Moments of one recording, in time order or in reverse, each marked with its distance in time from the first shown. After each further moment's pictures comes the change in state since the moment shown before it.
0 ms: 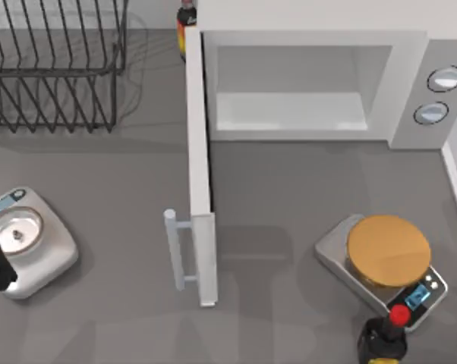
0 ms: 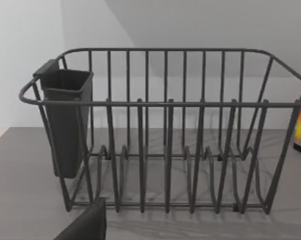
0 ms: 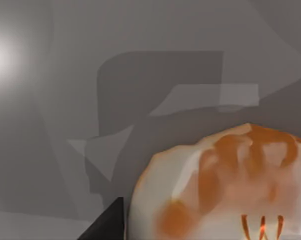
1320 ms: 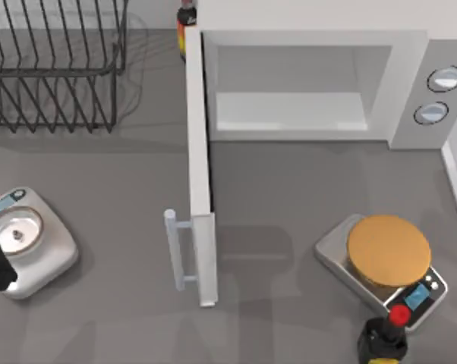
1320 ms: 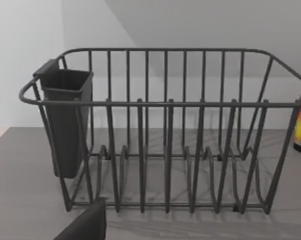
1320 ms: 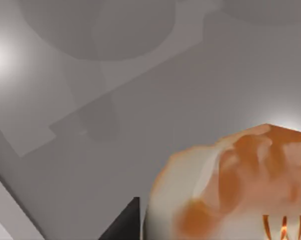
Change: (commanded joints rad) left arm 0.000 0.000 0.000 0.000 0.000 0.000; right arm -0.003 -0.240 0.339 -0.571 -0.006 0.014
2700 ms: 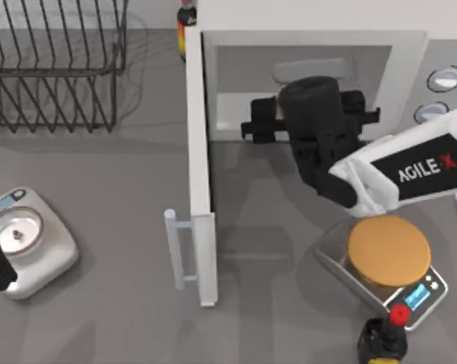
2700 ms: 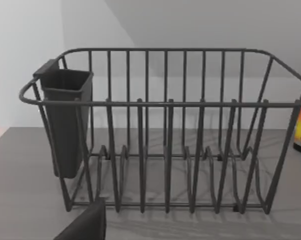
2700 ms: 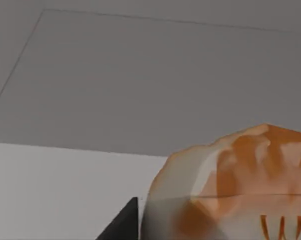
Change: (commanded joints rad) left arm 0.000 0.000 0.000 0.000 0.000 0.000; right arm 0.526 0.878 0.264 1.718 0.556 1.218
